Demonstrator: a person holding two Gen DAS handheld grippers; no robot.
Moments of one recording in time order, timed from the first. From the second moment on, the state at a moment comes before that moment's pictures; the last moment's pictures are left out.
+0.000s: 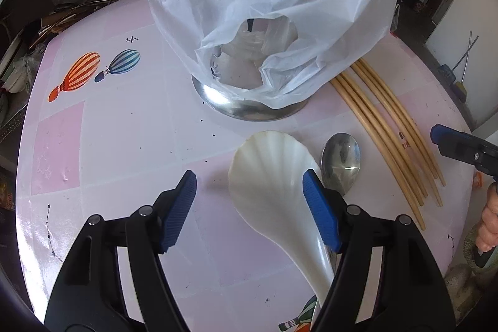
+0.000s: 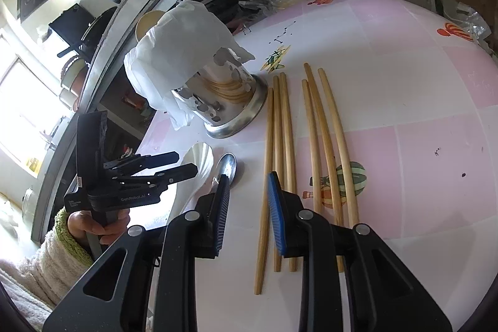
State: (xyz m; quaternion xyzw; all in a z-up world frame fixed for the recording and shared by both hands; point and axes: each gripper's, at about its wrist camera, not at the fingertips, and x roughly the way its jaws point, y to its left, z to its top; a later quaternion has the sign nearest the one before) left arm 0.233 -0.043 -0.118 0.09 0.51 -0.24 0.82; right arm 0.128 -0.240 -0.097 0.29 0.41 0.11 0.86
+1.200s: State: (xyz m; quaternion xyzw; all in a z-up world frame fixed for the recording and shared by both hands) left arm 0.211 -0.057 -0.106 0.07 0.51 -0.22 0.83; right arm 0.123 -0.259 -0.100 0.31 0.40 0.10 0.86
